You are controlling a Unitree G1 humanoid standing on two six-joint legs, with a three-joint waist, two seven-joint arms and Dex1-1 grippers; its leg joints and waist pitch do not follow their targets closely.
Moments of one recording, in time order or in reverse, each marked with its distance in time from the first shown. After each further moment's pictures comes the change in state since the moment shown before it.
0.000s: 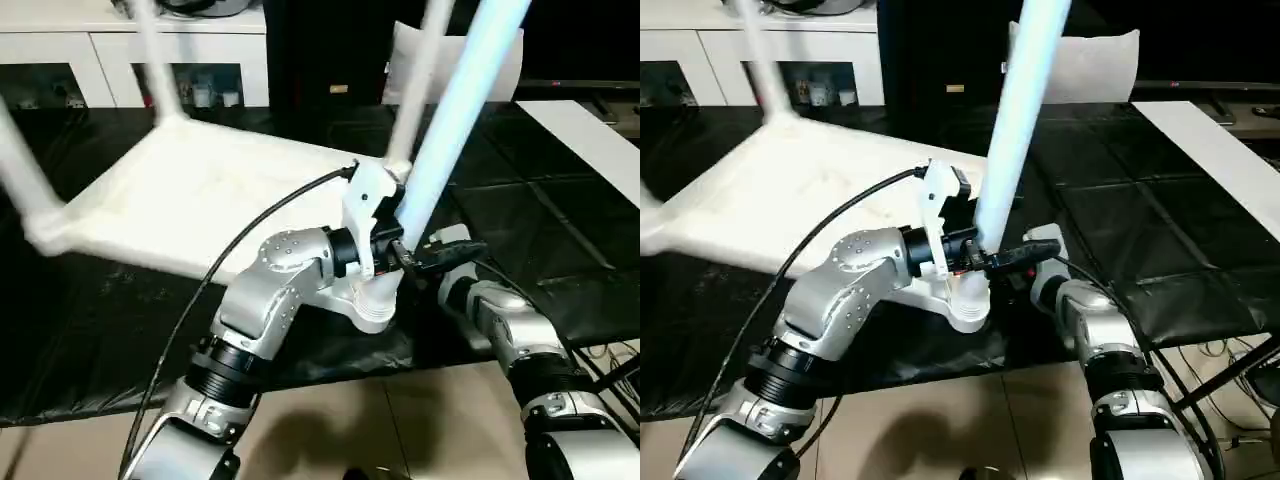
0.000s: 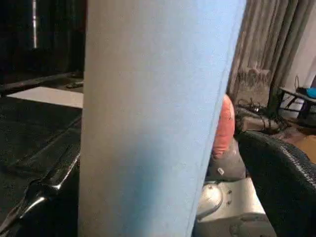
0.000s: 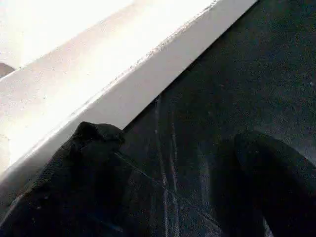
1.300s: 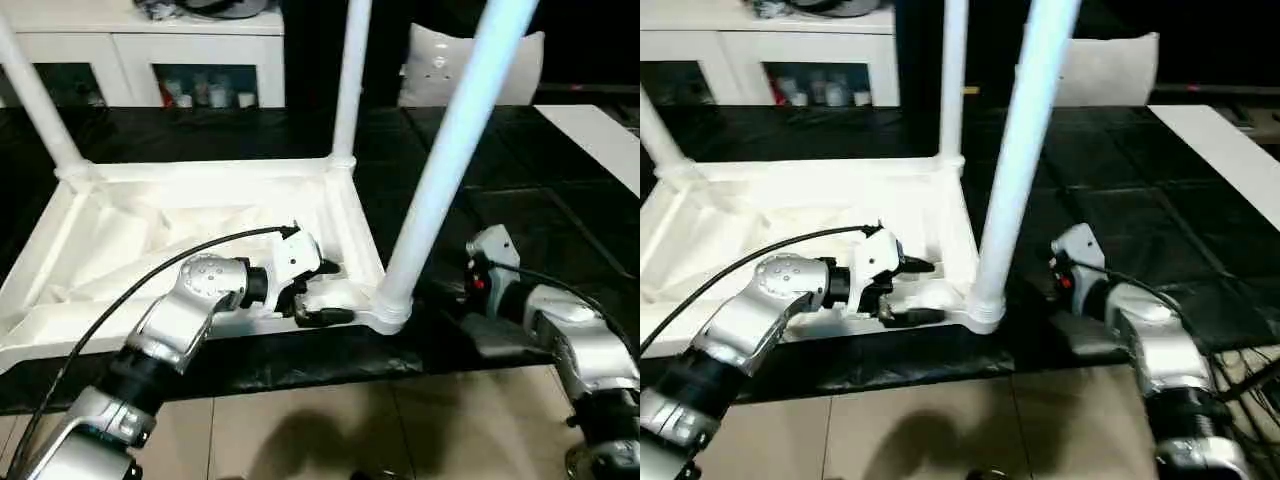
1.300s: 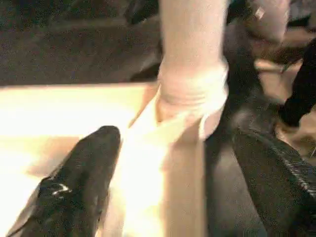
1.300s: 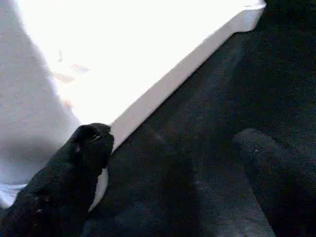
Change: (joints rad) left arm 0.074 0.431 -0.107 0.192 0.246 -0.246 -0.254; right arm 0.208 -0.224 0.018 -0.389 0.075 0.001 0.285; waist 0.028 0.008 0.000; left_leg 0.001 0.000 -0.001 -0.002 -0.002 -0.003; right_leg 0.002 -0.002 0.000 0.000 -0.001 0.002
